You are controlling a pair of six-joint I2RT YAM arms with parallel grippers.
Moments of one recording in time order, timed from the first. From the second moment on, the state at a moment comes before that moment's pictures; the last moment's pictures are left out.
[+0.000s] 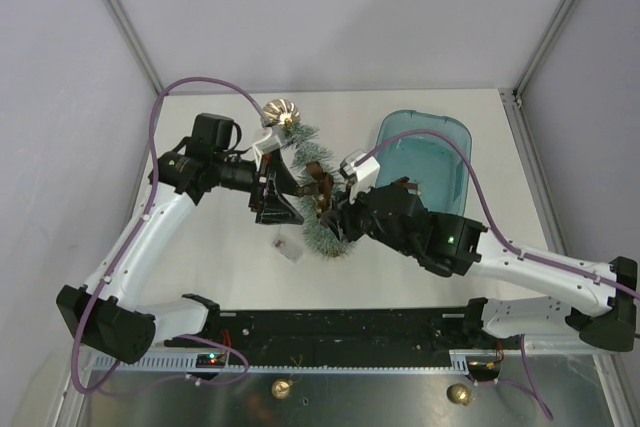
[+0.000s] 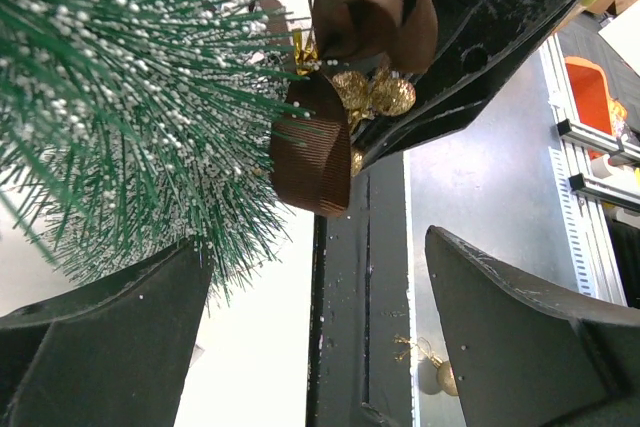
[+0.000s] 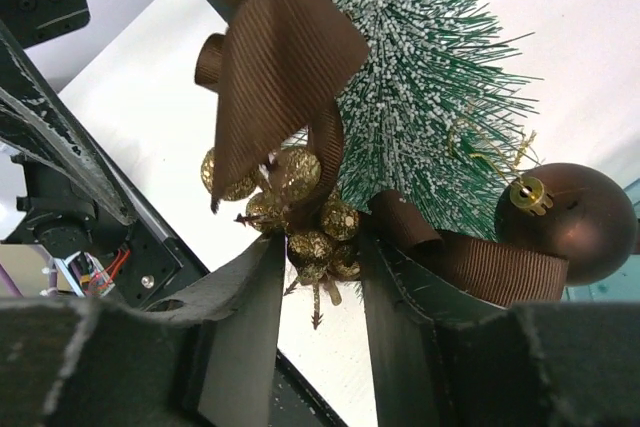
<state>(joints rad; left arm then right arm) -0.35 1.21 1.26 -0.87 1.19 0.33 1.19 1.13 1.11 -0.32 0.30 0.34</state>
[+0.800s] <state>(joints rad) -0.35 1.17 1.26 -0.87 1.15 0.33 1.14 0.86 1.11 -0.34 0.33 0.35</state>
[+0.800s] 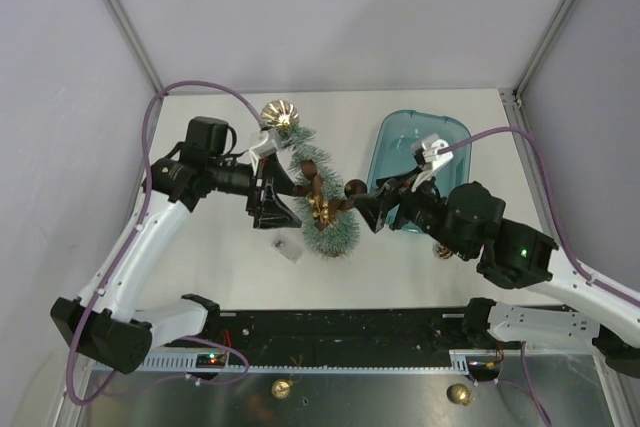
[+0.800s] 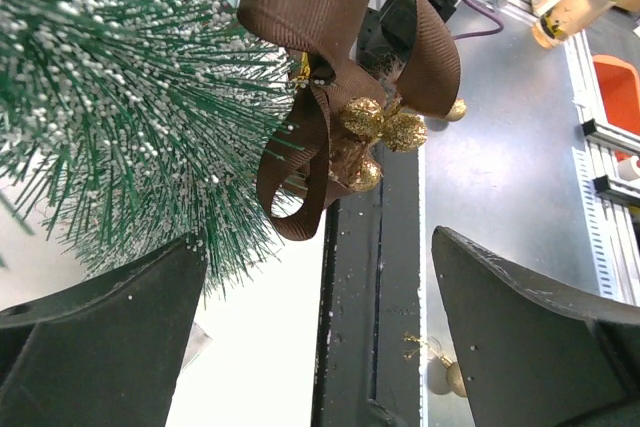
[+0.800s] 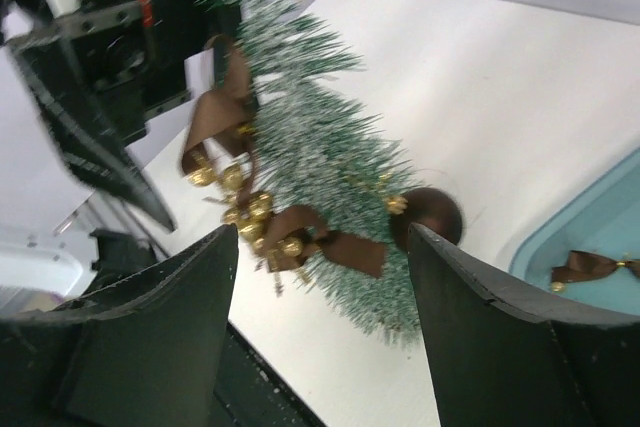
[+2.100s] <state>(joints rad) -0.35 1.01 1.16 -0.90 0.96 0.29 0.42 1.61 0.99 -0.29 0.03 0.57</state>
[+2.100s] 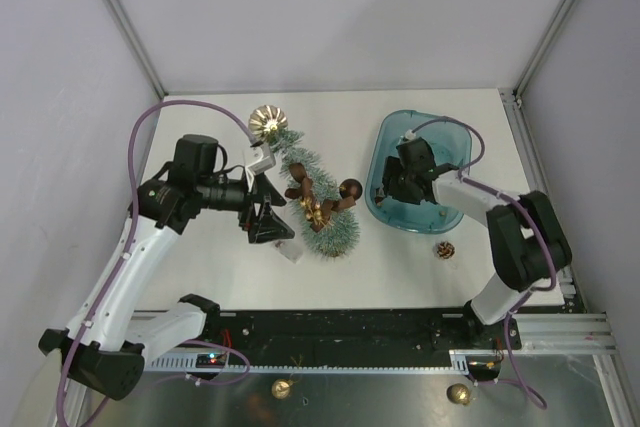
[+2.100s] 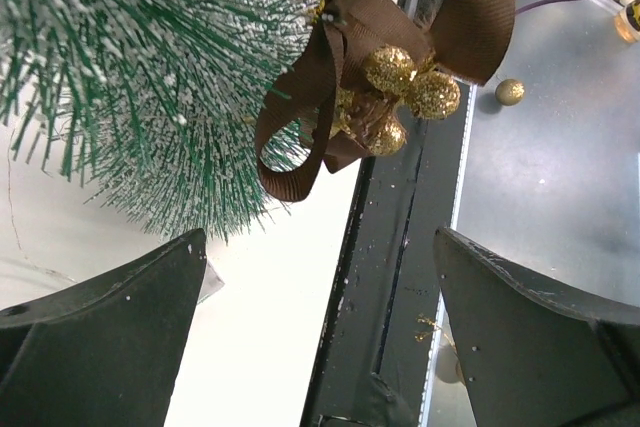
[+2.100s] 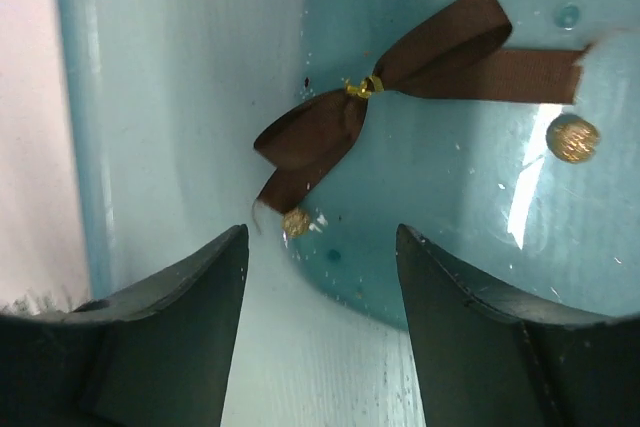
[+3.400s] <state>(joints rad) -0.35 1.04 1.14 -0.92 0.96 0.34 0.36 1.25 0.98 -0.20 0.09 0.55</state>
